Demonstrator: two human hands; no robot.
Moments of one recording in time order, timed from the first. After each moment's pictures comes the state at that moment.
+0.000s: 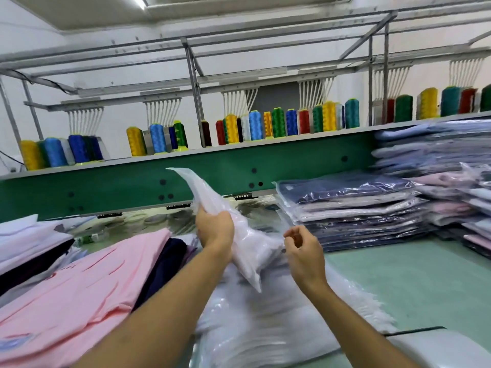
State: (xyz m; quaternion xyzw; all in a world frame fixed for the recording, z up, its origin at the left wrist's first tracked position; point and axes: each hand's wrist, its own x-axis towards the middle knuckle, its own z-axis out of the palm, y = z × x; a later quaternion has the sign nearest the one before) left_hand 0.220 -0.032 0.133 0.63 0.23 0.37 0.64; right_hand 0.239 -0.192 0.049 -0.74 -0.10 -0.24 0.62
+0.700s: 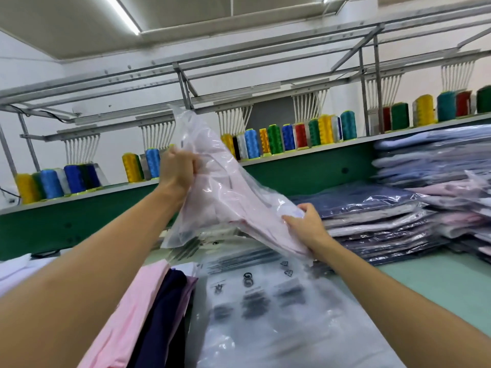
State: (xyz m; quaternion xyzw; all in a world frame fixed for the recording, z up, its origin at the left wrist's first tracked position) left_hand 0.214 0.009 0.309 0.73 0.02 0.41 0.54; right_hand 0.338 -0.206 0.133 -0.74 -0.07 -0.12 0.66
